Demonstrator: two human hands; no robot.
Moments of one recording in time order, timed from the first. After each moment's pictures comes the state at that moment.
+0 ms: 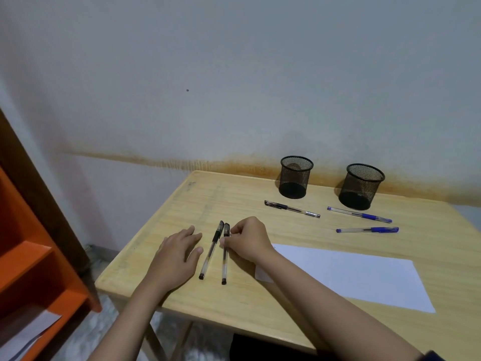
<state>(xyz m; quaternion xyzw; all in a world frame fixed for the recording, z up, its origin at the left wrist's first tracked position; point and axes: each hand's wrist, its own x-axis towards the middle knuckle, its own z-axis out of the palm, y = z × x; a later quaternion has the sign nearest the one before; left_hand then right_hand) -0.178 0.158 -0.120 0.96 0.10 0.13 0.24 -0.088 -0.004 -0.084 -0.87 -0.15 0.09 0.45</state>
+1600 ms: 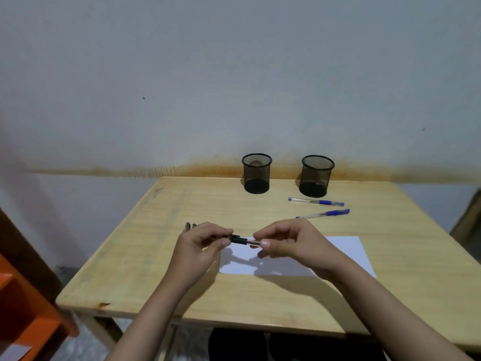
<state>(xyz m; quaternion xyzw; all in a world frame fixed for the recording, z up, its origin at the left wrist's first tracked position) -0.176 0.037 -0.064 0.80 -0.08 0.23 0.55 -0.136 -0.181 -0.026 -0.74 -0.22 0.18 0.61</state>
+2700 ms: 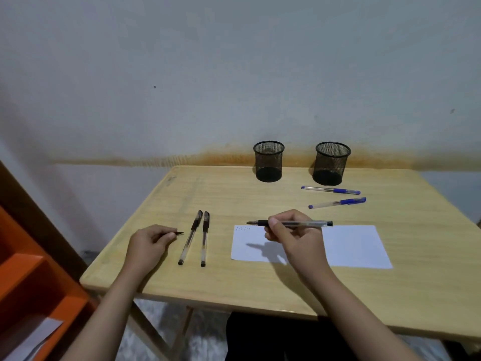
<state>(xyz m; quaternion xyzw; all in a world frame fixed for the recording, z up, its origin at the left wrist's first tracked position) -0.186 0.146 -0.095 0.87 0.17 0.21 0.41 -0.155 -0.148 -0.060 -0.67 -0.13 -0.04 0.73</state>
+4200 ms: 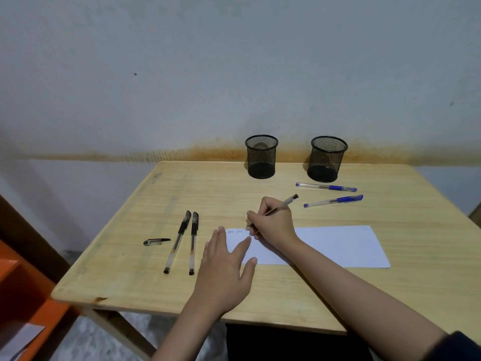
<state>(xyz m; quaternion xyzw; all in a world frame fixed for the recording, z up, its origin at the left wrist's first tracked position) -0.177 -0.001 -0.118 0.98 0.02 0.05 0.21 -0.065 -0.109 -0.102 -0.72 -0.07 0.03 0.69</state>
